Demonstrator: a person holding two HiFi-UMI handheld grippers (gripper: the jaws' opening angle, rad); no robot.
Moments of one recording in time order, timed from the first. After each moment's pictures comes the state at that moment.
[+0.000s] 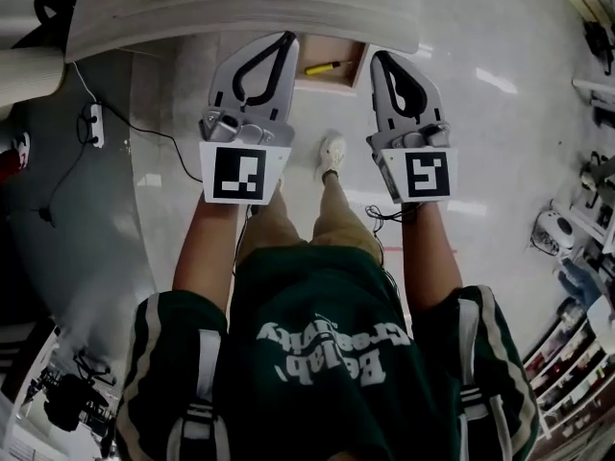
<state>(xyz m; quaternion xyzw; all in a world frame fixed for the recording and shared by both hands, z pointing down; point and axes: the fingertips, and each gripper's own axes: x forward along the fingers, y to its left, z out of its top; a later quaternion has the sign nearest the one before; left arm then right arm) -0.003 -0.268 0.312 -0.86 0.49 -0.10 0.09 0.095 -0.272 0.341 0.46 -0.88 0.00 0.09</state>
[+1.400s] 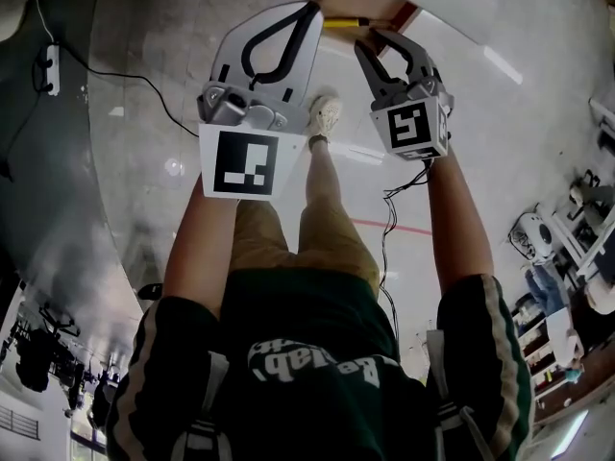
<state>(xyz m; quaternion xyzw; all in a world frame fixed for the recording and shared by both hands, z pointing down) -0.017 -0.275 0.520 -0.84 0.53 -0.12 0.00 0.063 -0.269 0.659 0.23 -0.90 -0.06 0.37</state>
